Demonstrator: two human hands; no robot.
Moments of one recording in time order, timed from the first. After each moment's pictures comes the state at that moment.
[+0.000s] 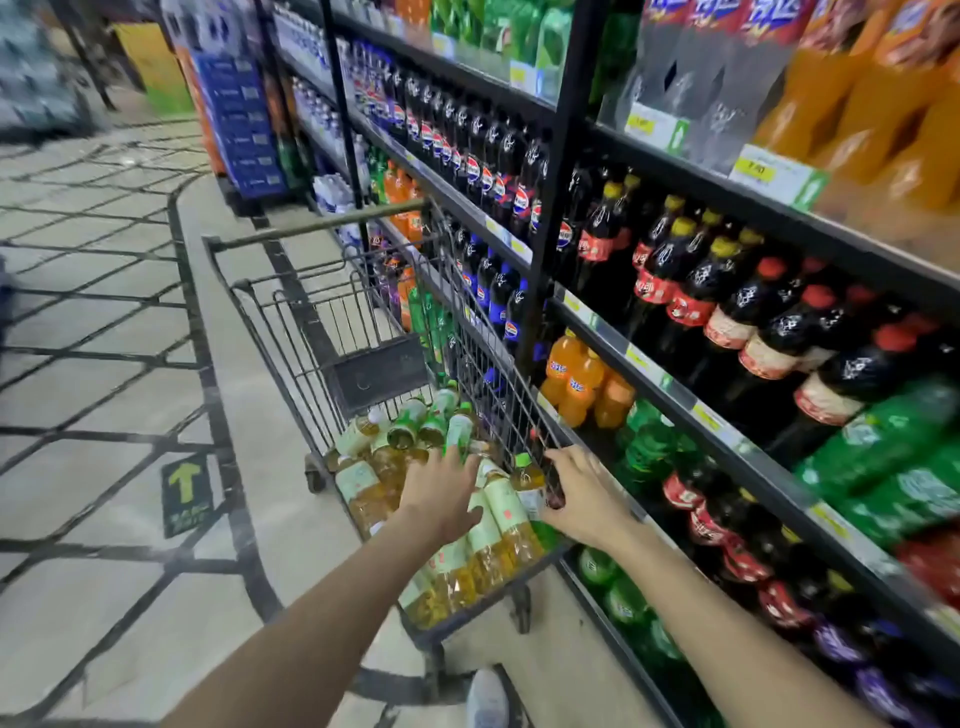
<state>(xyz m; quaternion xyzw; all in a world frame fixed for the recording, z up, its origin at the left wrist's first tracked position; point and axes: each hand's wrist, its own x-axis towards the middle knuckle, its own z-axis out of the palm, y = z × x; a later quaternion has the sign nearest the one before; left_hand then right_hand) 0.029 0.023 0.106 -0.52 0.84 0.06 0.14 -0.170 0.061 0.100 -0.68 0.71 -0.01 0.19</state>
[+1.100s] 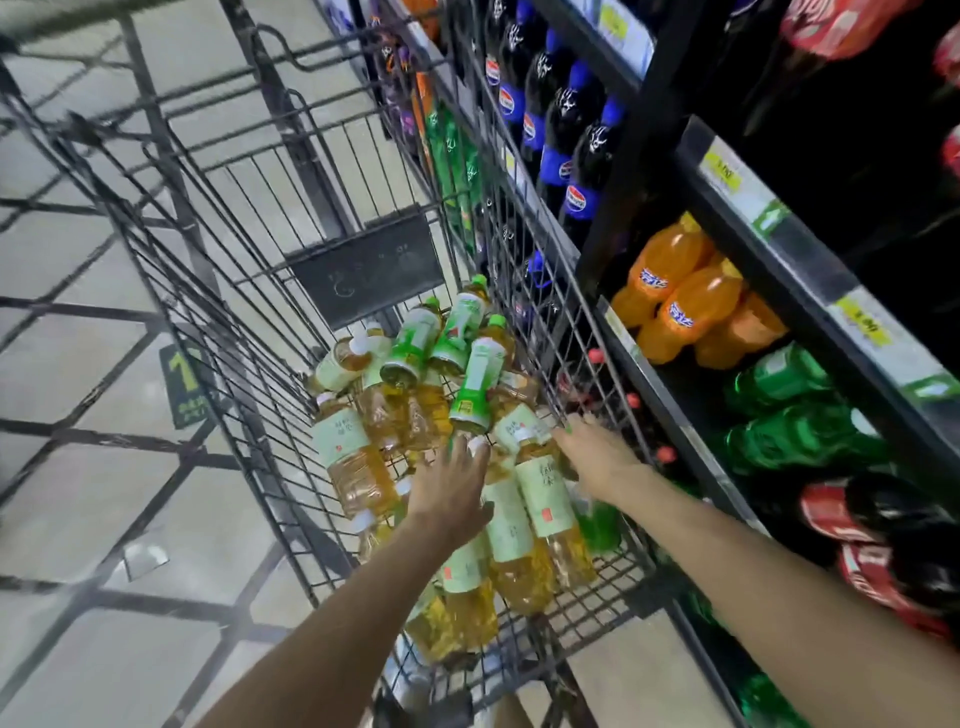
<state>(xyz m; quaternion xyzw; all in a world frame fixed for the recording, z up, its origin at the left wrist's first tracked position) 0.004 -0.113 -0.104 -0.54 0.78 0.19 0.25 -0.195 -0.140 -0.101 -0.74 0.58 0.24 0.24</state>
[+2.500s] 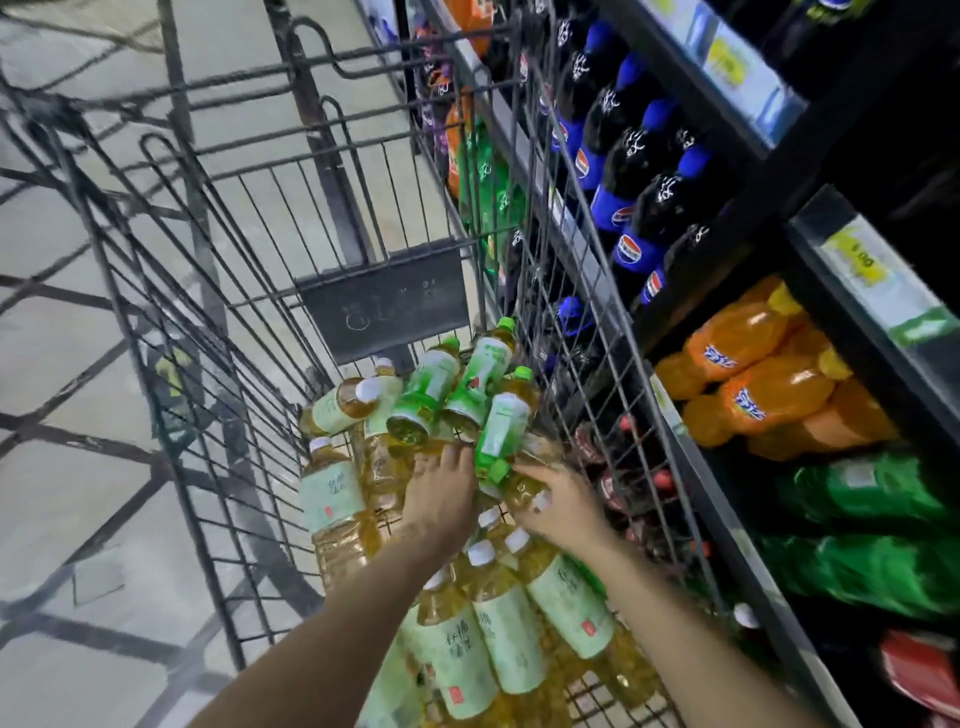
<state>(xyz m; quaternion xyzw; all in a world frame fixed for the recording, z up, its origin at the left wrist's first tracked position) 0.022 -0.205 -0.165 -0.64 0.70 0.27 0.16 -0.149 -0.197 -0.177 -0.61 0.67 -0.03 0.42</state>
